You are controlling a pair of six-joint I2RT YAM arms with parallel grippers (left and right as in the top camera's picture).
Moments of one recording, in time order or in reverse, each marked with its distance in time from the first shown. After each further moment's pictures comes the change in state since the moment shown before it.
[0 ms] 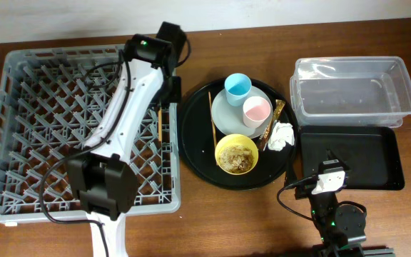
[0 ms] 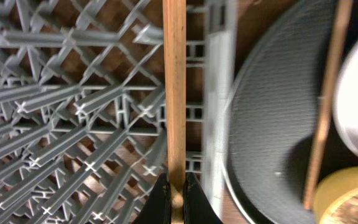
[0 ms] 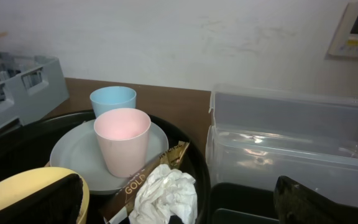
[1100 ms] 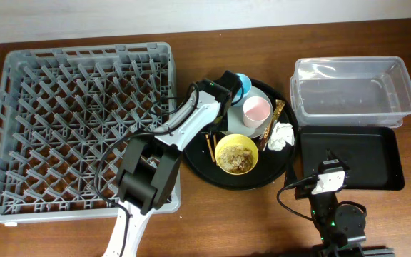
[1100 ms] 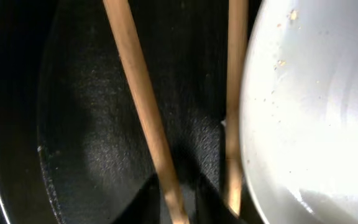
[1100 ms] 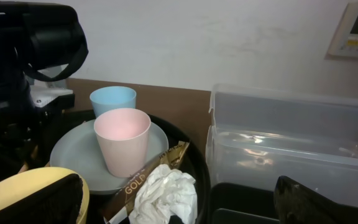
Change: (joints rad) left arm -0.253 0.194 -0.235 0.401 0.004 -0.249; right arm 0.000 0.000 0.000 0.000 0.000 0.000
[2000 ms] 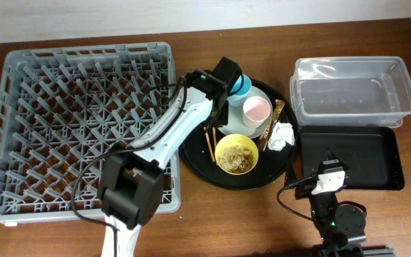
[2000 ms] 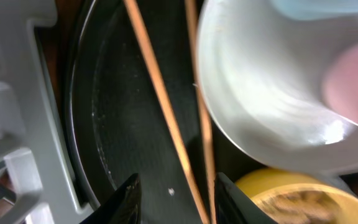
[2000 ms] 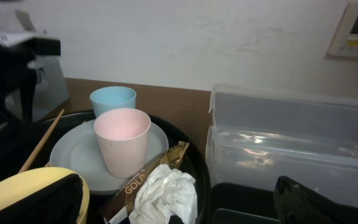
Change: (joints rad) left arm -0.002 -0.182 0.002 -0.071 0.032 0.089; right arm 0.000 0.000 0.000 0.000 0.000 0.000
